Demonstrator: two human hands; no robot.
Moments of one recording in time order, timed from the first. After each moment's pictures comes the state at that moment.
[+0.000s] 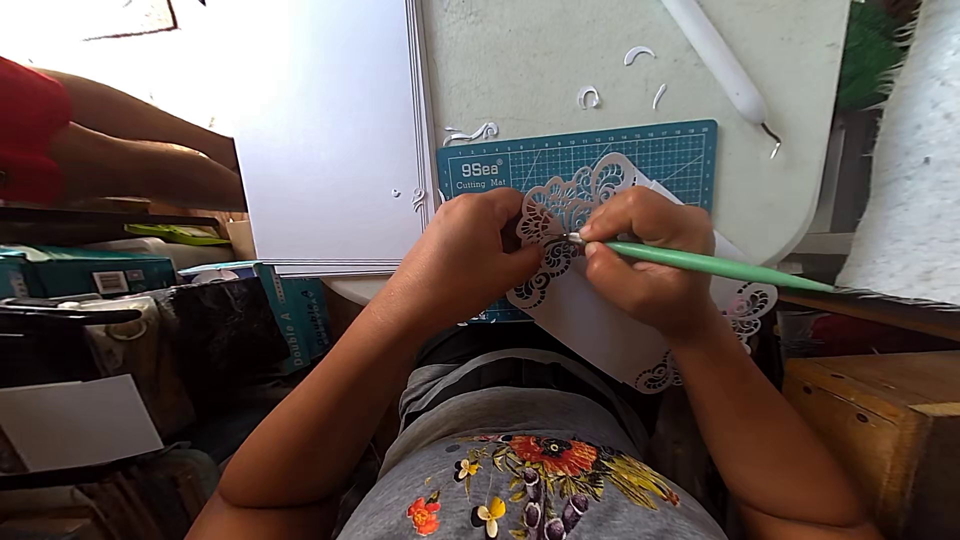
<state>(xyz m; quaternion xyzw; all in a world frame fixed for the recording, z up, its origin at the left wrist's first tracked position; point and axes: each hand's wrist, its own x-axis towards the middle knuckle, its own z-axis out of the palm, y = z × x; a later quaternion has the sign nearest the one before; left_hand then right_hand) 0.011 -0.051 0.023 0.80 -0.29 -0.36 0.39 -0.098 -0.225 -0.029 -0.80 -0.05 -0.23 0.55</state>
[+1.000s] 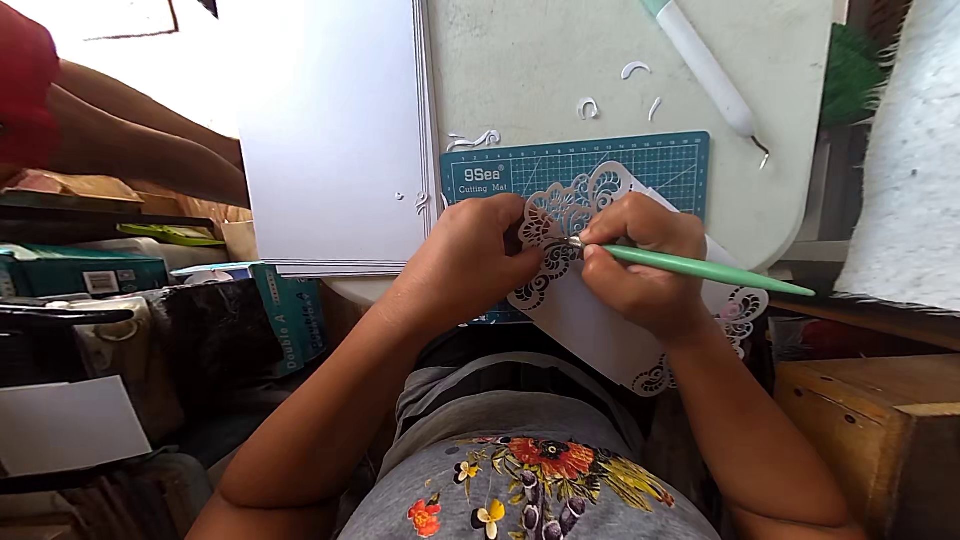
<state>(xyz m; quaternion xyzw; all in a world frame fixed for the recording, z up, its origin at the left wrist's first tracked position) 0.010 -0.052 0.024 0.80 -0.30 -0.35 0.38 -0.099 -0.223 -0.029 -0.81 -0.03 -0.23 0.53</state>
